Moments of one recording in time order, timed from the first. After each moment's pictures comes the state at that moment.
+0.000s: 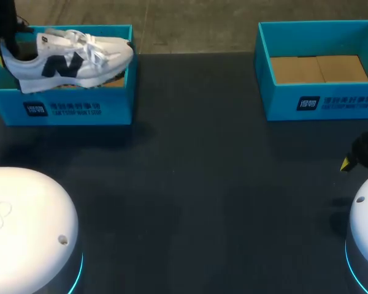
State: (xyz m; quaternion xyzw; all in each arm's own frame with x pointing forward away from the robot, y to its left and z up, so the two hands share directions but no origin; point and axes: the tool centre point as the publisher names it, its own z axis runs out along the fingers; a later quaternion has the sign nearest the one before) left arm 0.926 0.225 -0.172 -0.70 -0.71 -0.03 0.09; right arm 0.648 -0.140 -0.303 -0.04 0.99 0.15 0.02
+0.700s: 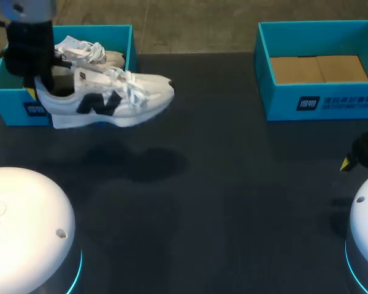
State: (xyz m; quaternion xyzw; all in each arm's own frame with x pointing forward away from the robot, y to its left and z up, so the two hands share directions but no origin) left arm 0.828 0.132 -0.187 -0.73 -0.68 -0.03 0.10; right arm 0.648 -0.140 -0.303 -0.04 0.99 0.15 0.02
